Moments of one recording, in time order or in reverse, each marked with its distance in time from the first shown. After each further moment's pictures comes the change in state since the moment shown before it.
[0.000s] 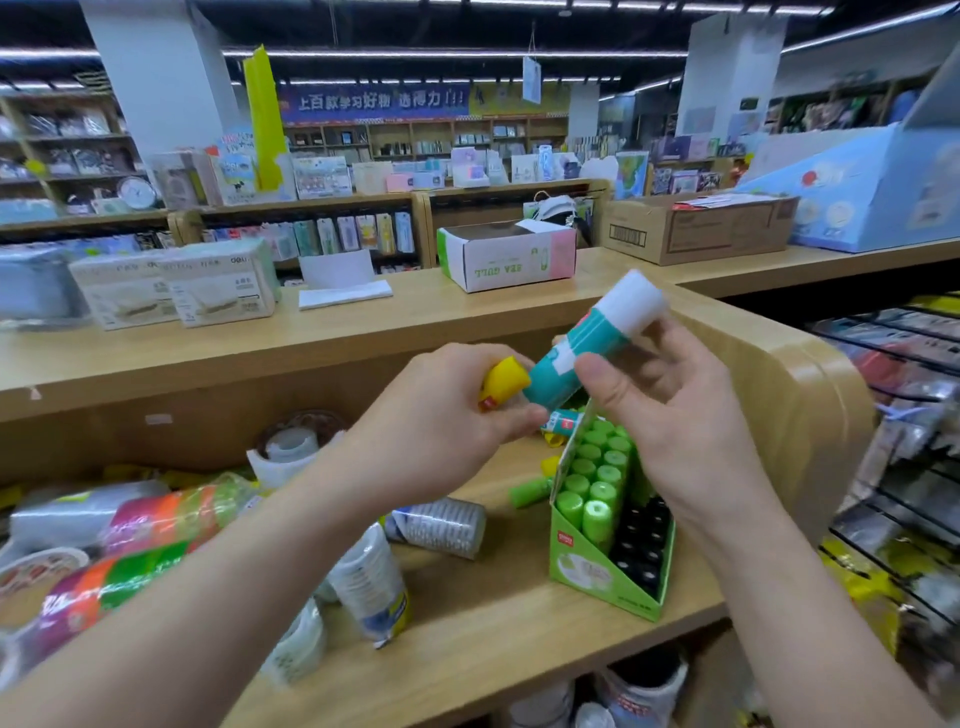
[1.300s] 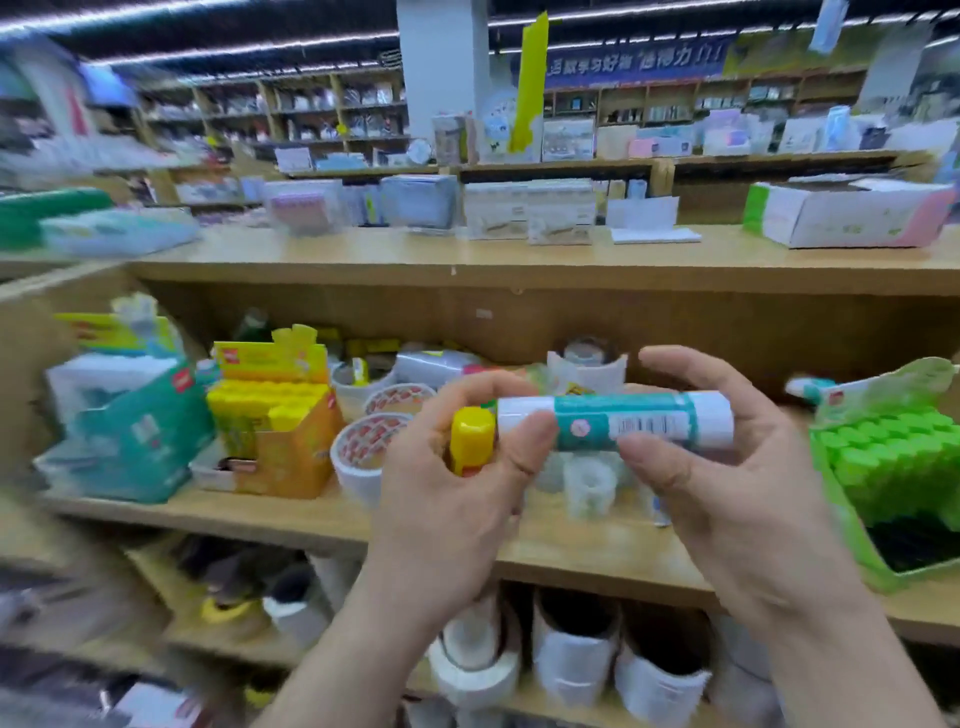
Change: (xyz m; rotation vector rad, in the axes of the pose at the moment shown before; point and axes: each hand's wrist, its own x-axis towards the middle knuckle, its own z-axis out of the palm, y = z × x) left_hand -0.229 -0.026 -0.047 -0.564 0.760 -0.260; right_hand -0.103 -0.041 0.161 0.582 -0.390 0.202
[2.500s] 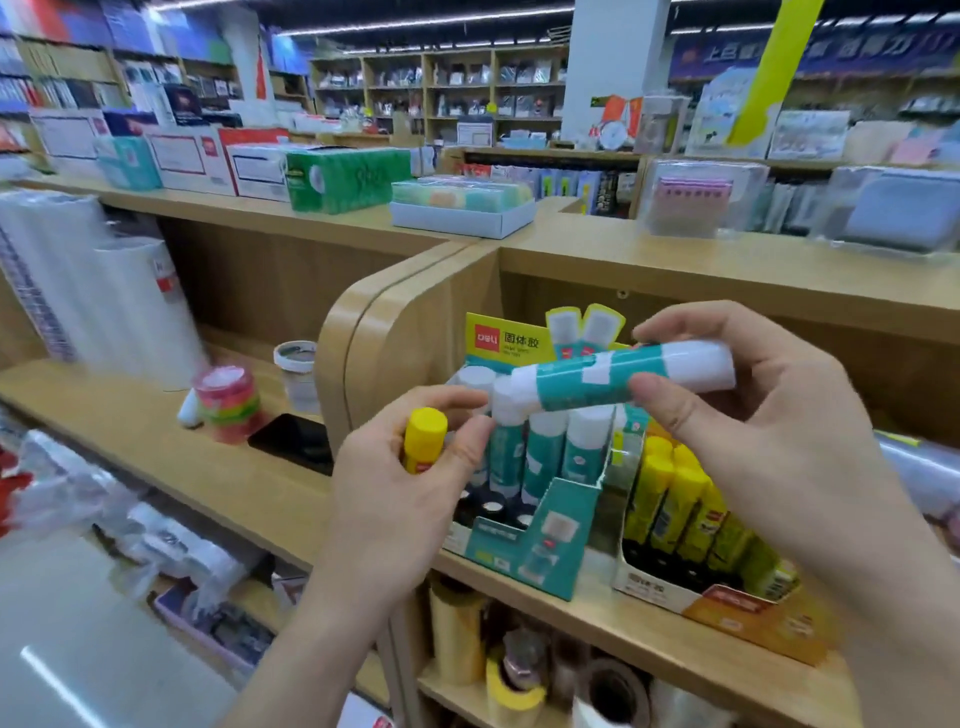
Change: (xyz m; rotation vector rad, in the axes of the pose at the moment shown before) left_hand 0.066 -0.048 -0.396 0.339 0.303 -0.051; right_hand 0.133 0.157 0.329 -0.680 -0.258 -0.145
